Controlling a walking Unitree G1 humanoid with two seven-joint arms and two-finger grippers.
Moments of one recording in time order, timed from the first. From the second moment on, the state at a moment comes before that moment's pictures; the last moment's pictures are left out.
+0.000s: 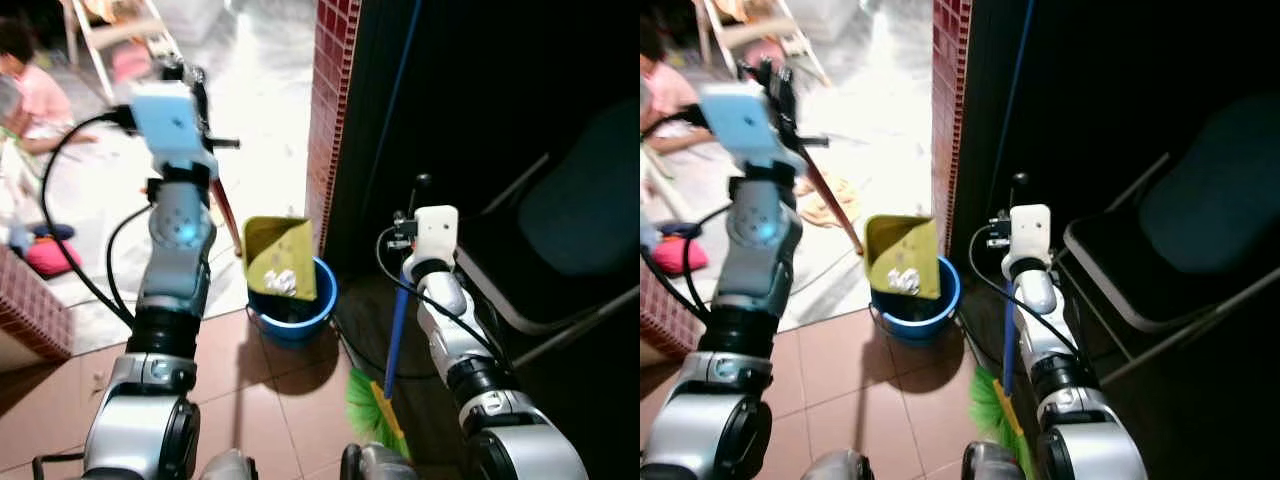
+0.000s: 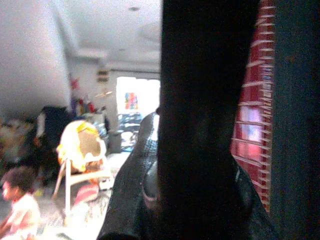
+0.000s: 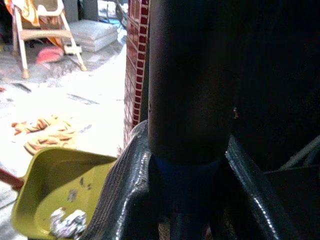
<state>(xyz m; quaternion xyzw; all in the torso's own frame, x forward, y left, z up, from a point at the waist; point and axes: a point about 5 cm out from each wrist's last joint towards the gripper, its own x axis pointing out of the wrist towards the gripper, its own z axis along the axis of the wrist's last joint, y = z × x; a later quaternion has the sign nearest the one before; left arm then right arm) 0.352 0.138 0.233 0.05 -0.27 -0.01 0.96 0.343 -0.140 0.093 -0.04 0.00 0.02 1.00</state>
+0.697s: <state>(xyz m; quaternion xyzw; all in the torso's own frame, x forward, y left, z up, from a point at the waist) 0.299 0.053 0.199 0.25 -0.29 -0.44 0.81 0.347 -0.142 0.100 -0.04 -0.01 0.02 1.00</state>
